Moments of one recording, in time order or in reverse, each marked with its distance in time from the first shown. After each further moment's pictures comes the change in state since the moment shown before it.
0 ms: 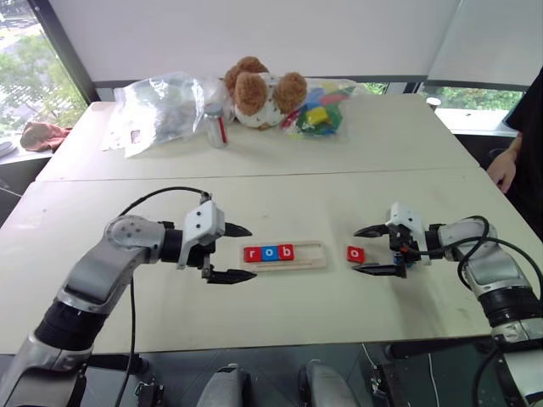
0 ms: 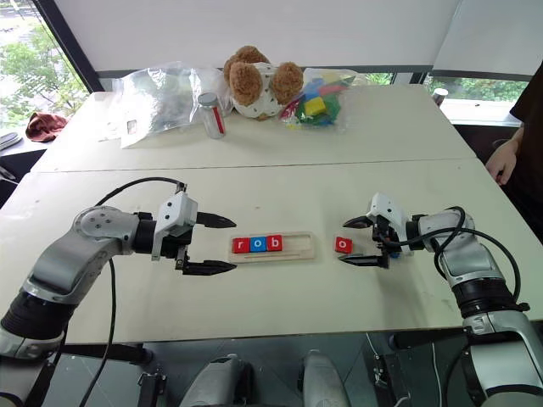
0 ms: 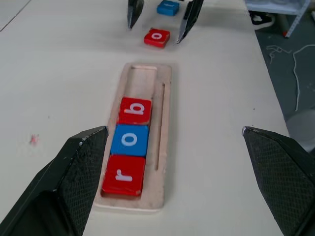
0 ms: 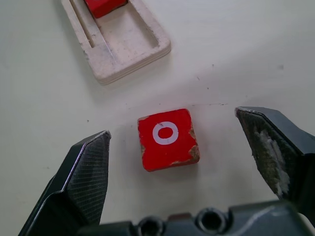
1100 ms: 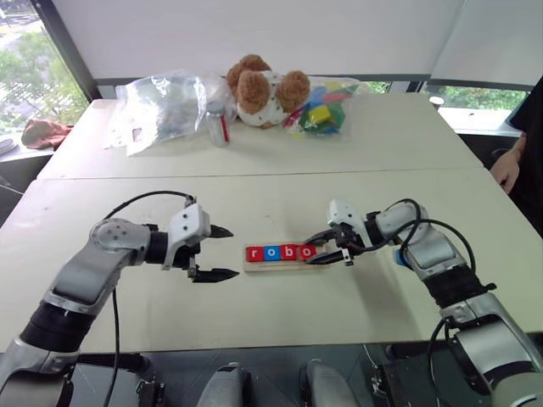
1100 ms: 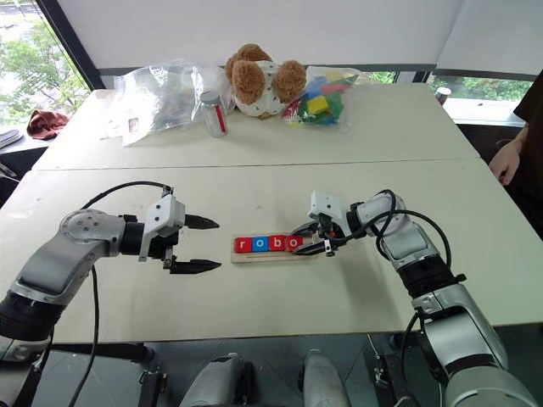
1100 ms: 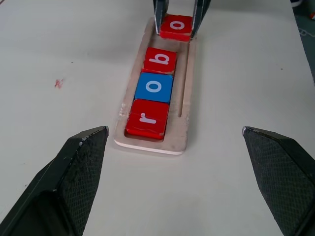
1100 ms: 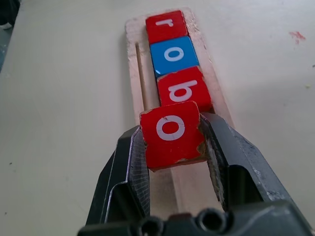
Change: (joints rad) left arm 0.023 0.051 0.007 0.079 0.047 -0.066 -0.019; right arm -0.184 0.169 0.196 -0.098 -0.064 0.072 0.036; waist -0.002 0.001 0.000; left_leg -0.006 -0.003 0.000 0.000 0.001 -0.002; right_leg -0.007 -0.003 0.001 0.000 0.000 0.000
